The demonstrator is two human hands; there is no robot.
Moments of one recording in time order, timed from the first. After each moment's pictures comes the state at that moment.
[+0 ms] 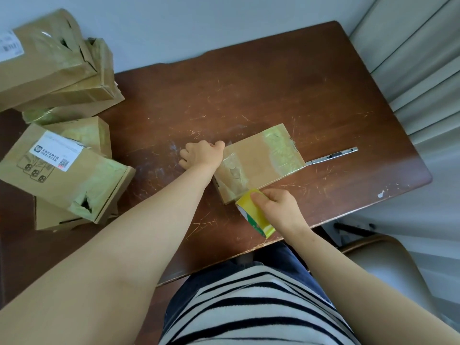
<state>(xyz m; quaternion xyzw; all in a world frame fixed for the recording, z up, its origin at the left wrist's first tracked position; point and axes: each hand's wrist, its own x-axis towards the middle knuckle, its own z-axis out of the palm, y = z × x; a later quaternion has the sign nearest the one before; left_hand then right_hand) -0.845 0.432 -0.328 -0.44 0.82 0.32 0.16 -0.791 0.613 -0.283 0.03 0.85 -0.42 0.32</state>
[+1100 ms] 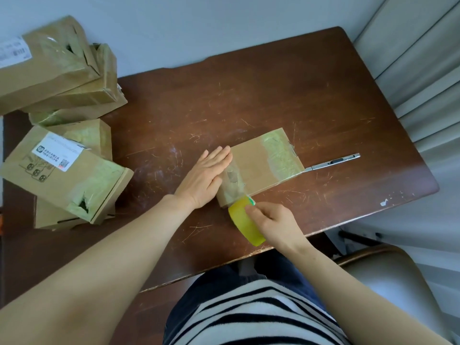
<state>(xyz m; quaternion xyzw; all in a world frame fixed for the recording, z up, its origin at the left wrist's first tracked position) -0.787 0.421 -0.338 0.05 0.95 0.31 0.06 -0.780 0.626 -0.282 -0.04 0.84 -0.43 0.35</state>
